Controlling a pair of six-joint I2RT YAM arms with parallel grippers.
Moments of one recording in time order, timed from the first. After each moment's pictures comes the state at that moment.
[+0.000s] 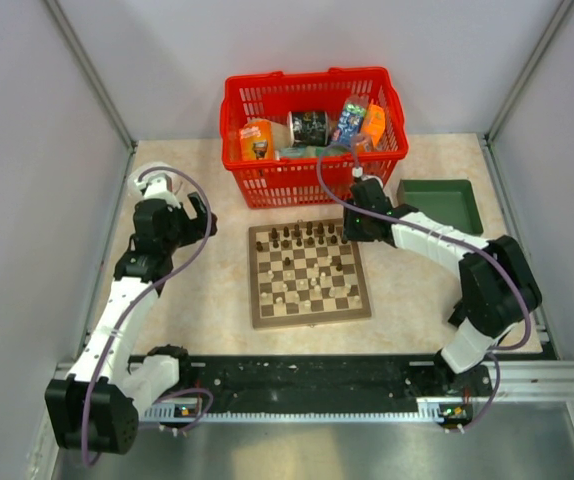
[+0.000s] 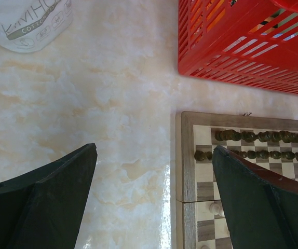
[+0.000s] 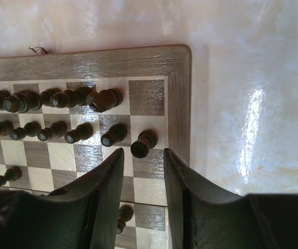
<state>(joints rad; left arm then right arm) -0.08 0.98 0.78 -0.26 0.02 -0.38 0.52 1.64 1.08 -0.31 0.11 0.50</state>
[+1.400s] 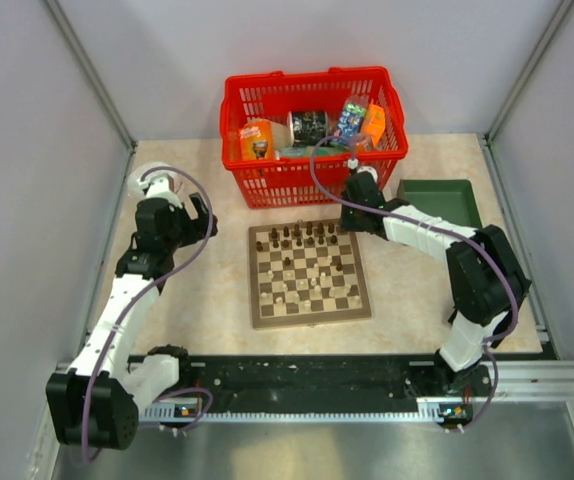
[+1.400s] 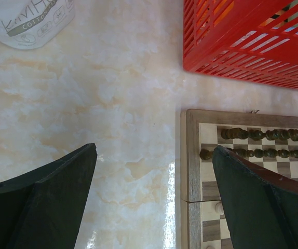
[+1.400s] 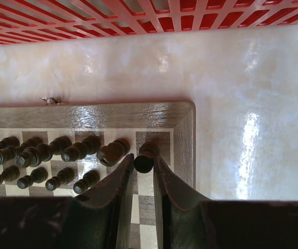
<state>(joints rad) -0.08 1.00 0.78 -0.26 0.02 -0.37 0.52 1.75 1.16 -0.23 0.16 0.48</state>
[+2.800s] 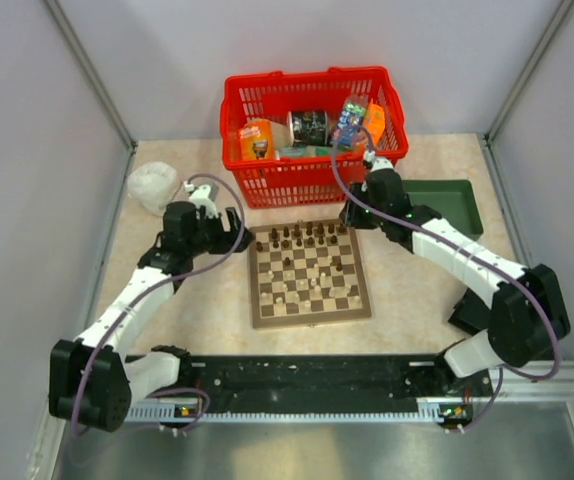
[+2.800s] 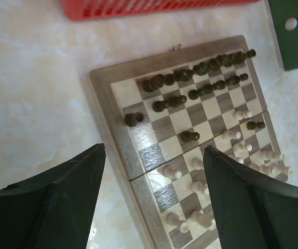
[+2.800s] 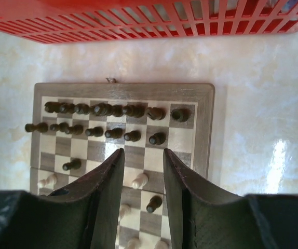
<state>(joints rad) -0.20 1.10 0.71 -0.12 0.32 -0.35 0.52 1.48 1.09 -0.25 0.07 0.47</state>
